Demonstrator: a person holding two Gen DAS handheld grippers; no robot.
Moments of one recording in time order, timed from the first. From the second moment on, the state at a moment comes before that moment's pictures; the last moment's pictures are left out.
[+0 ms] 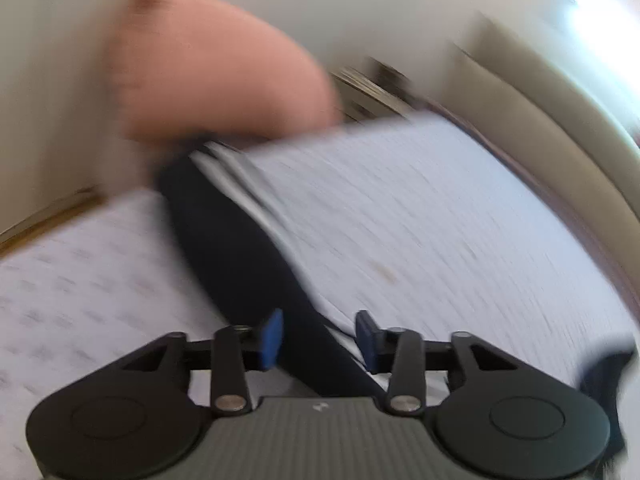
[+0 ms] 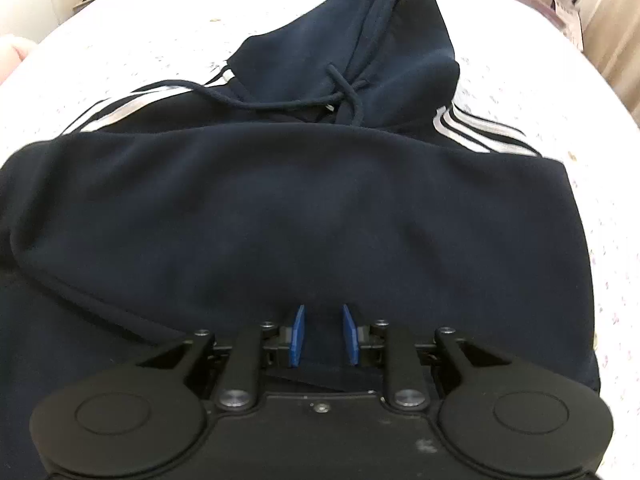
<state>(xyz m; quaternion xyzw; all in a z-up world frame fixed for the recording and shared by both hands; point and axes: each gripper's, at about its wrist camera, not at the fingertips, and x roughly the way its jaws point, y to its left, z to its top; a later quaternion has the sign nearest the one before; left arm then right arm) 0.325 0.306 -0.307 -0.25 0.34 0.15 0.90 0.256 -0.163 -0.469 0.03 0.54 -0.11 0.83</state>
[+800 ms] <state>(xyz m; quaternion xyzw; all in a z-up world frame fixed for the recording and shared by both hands) 0.359 0.393 -0.342 -0.36 0.31 0.14 0.87 0.258 -0.150 -0.470 -0.01 0.54 -0.13 0.83</state>
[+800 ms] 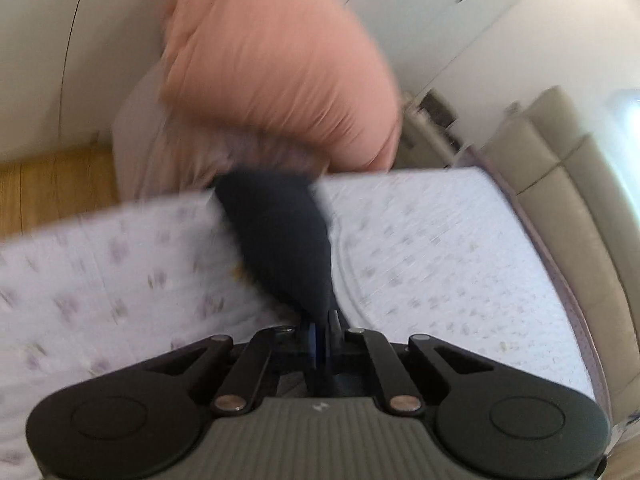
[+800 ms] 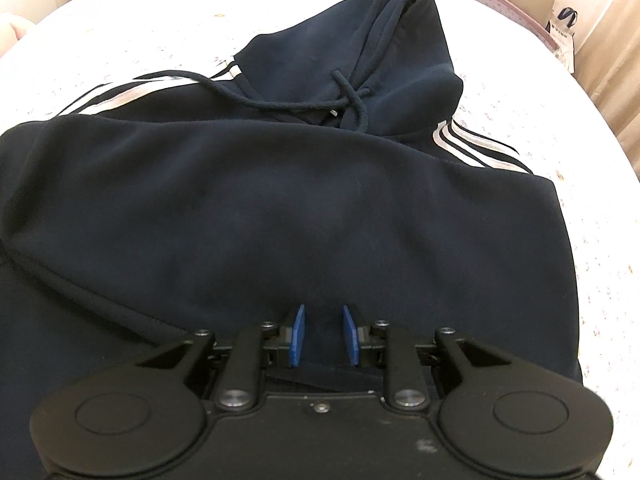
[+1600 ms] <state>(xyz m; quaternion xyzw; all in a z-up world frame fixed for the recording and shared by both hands) 0.217 0.417 -0.357 -0.53 0.27 0.20 0.78 0.260 -0.150 -0.470 -0.01 0.54 -0.13 0.83</state>
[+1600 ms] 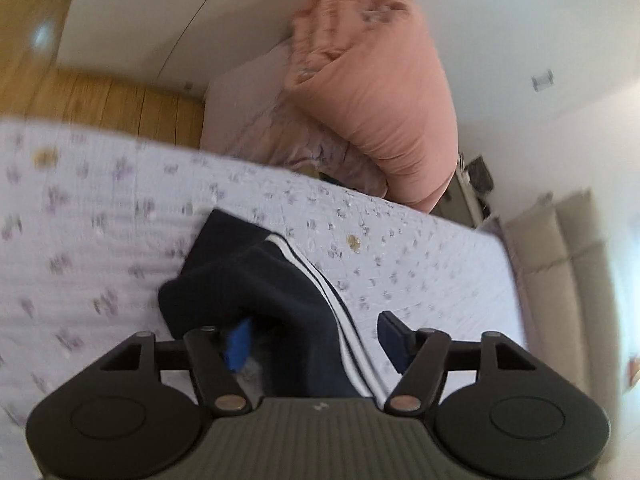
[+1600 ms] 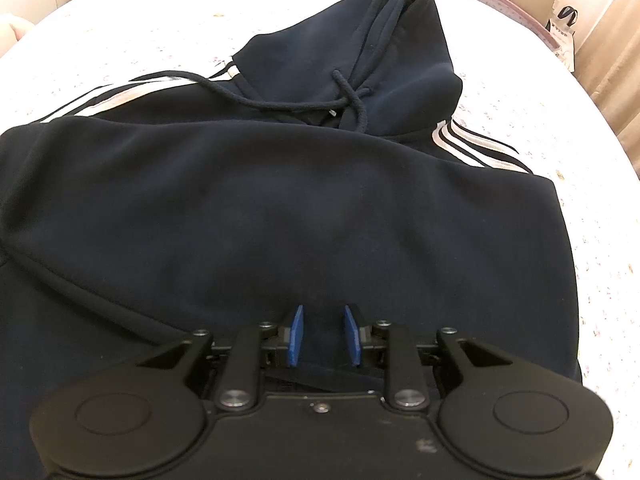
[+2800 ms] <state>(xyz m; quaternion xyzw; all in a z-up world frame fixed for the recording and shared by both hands) 0.253 -0.068 -0.261 -0.04 0.24 -0.27 0.93 0.143 -0.266 -0.423 0.13 0.48 -0.13 0.86</state>
